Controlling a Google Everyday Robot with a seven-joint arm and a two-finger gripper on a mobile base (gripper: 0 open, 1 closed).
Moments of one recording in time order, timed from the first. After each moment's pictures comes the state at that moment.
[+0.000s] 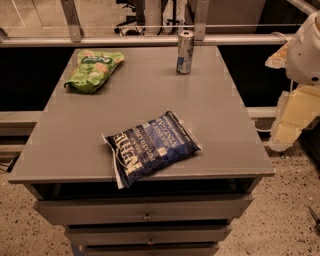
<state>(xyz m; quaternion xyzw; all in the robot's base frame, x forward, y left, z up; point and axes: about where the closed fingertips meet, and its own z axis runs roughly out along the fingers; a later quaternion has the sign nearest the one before) 0.438 -0.217 0.977 -0.60 0.78 -0.03 0.16</state>
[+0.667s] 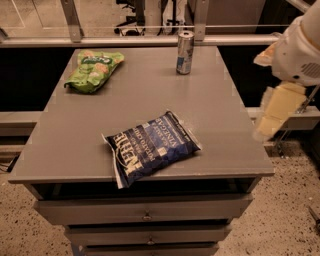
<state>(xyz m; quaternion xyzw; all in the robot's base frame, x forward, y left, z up) 0.470 -0.203 0.964 -0.60 0.77 -0.02 0.19</state>
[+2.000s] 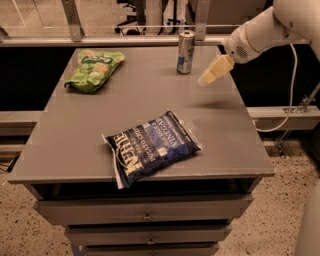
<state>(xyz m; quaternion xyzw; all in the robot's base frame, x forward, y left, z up) 0.720 -0.182 0.907 -0.48 0.79 0.08 0.37</state>
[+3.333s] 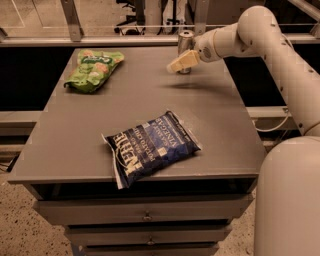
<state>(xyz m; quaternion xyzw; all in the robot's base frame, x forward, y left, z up) 0.817 -0.107 0.889 -0.41 0.75 0.17 0.48</state>
